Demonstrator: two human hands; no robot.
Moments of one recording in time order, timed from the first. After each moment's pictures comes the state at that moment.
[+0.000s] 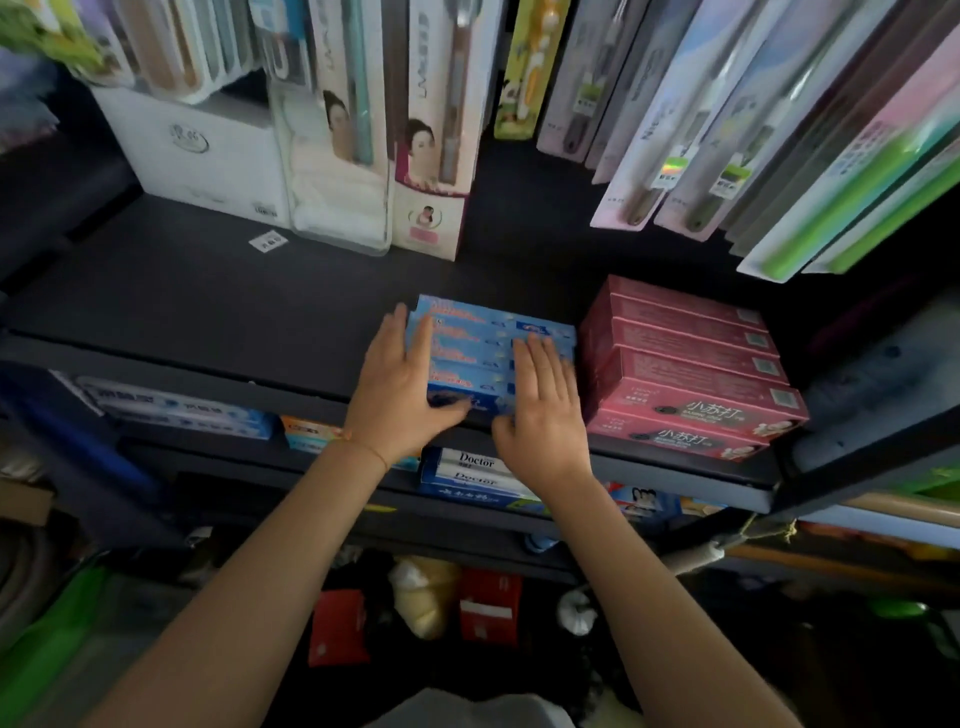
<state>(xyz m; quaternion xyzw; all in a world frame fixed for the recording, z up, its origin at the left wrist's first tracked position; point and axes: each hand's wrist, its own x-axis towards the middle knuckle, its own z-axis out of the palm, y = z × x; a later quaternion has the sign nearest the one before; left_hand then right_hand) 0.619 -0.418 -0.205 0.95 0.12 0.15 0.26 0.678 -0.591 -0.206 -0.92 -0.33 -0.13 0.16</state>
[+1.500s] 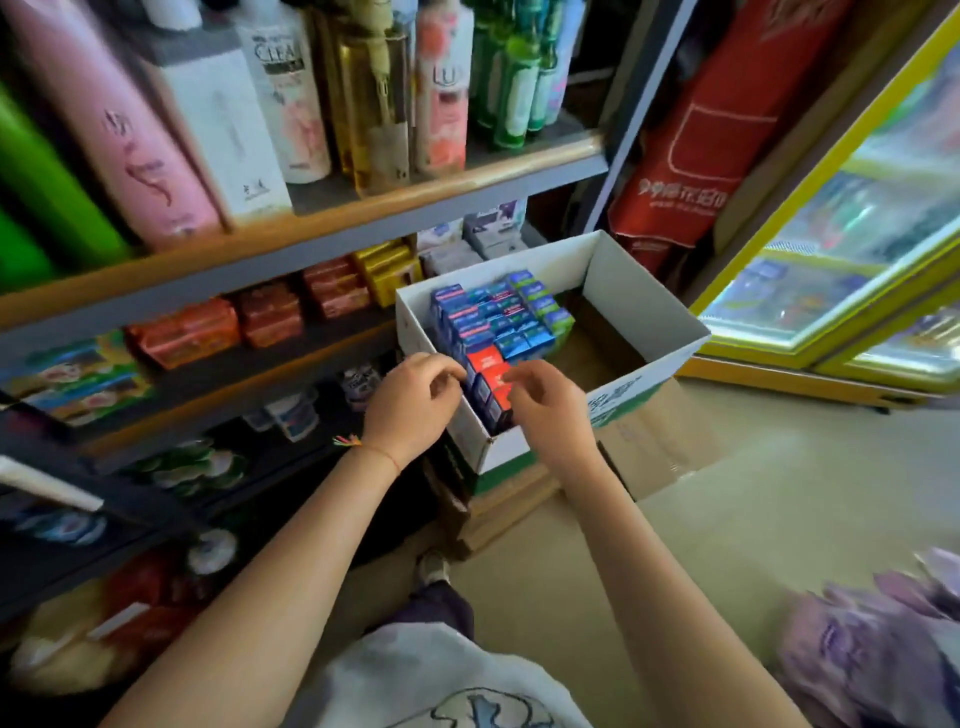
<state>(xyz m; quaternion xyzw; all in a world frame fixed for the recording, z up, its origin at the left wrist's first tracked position) 0.688 -1.270 -0.263 0.90 -0.16 -0.04 0.41 0.629 -1.435 -0.237 -0.86 0.18 -0.02 0.47</state>
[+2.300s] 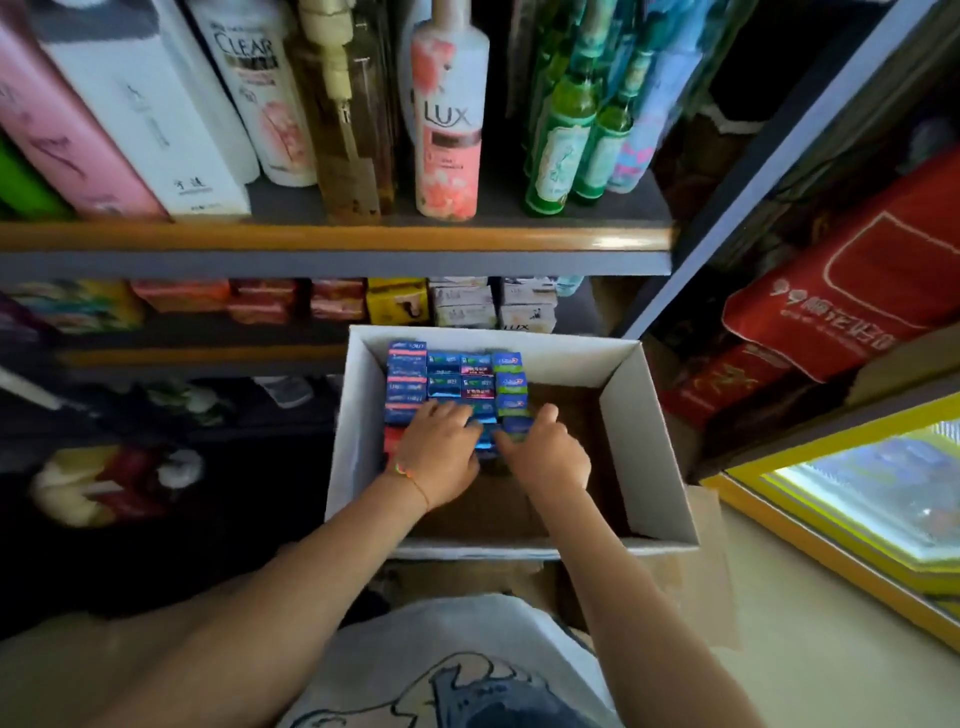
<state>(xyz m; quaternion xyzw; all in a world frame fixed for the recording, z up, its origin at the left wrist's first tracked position) 0.778 -1.452 -0.311 0.98 -0.14 -0.08 0.07 0.807 -1.600 -0.300 -0.97 0.06 0.20 0.13</state>
